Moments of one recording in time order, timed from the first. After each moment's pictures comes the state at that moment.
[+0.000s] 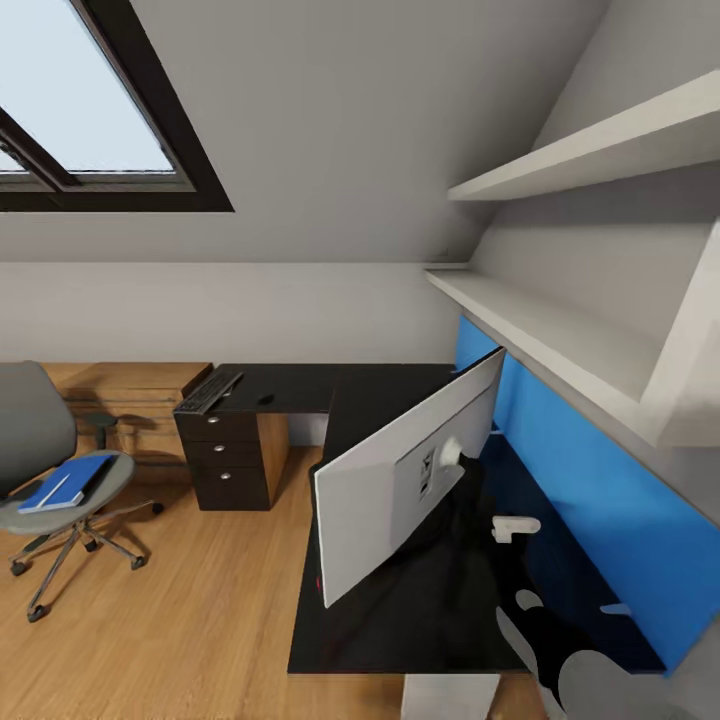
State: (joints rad) left arm -0.12 0.04 0.02 -0.15 0.47 -0.55 -0.07; right arm -0.63 -0.06 0.20 -0.35 -0.16 -0.51 -0.15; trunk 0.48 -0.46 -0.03
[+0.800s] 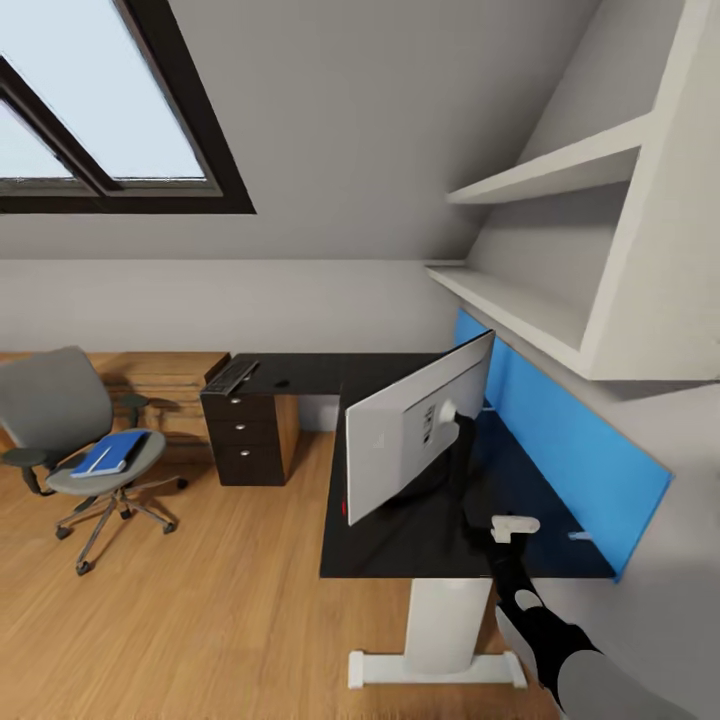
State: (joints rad) left arm -0.12 0.04 0.02 -0.15 0.47 -0.55 -0.07; right arm -0.63 -0.06 0.21 -0.35 -0.16 -0.52 -0.15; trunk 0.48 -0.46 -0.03
